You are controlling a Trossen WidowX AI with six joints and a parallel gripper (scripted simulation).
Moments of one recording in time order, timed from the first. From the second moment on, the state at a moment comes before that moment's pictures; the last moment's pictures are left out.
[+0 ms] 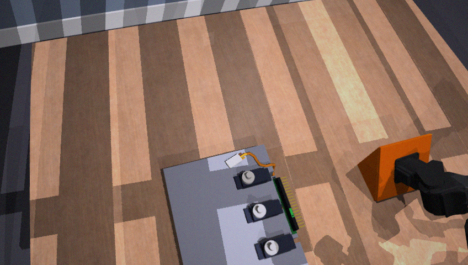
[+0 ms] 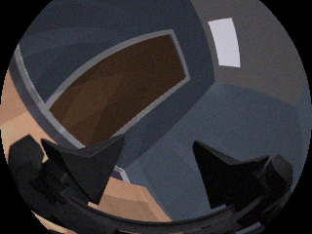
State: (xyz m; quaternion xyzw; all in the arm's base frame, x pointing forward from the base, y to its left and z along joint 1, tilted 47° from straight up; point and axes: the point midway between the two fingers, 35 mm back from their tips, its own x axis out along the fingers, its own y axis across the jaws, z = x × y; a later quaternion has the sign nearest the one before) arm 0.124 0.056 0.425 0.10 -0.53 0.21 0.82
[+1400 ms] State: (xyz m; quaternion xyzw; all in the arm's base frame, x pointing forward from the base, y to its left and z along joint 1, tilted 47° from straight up) arm 0.287 0.024 0.364 0.02 -0.16 0.05 0.99
